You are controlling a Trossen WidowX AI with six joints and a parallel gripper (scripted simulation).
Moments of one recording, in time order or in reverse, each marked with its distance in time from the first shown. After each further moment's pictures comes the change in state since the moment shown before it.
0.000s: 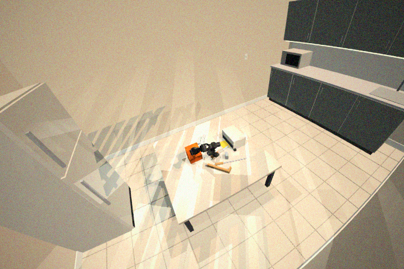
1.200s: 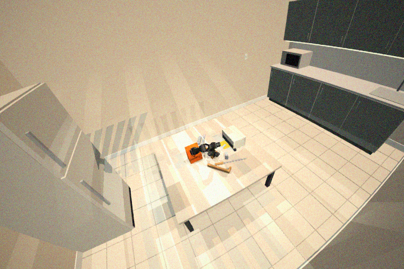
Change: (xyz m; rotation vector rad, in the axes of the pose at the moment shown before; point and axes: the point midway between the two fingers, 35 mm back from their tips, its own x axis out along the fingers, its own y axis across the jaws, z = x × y) arm -0.002 0.004 0.004 -0.199 -0.007 -0.001
